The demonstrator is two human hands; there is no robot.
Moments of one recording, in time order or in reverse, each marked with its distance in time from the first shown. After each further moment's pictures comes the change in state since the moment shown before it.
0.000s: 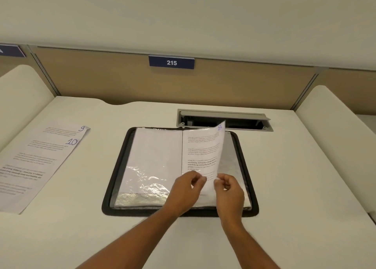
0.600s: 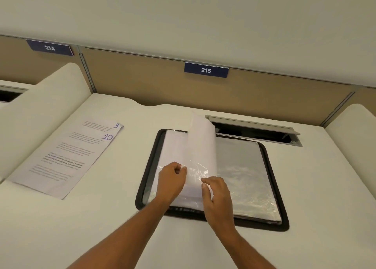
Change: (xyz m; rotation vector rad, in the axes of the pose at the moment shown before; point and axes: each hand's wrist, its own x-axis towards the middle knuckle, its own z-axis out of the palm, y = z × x) left_hand -0.001 -0.049 -0.118 -0.075 0.344 -0.277; right_hand -0.051 -0.002 0.093 -0.322 -0.263 -0.550
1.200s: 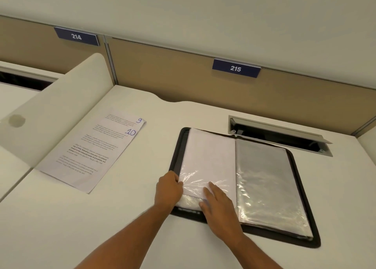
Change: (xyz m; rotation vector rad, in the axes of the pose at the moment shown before) left_hand 0.032 -0.086 -0.053 0.285 0.001 -0.176; right_hand -0.001 0.003 0.063 -0.496 -0.619 -0.016
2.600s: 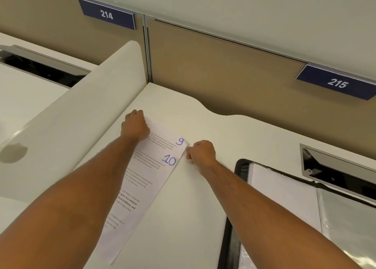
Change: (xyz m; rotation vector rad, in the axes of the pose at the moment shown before) left_hand 0.377 -0.086 -0.228 0.384 0.195 0.001; right_hand 0.373 -0.230 -0.008 0.773 -0.083 0.517
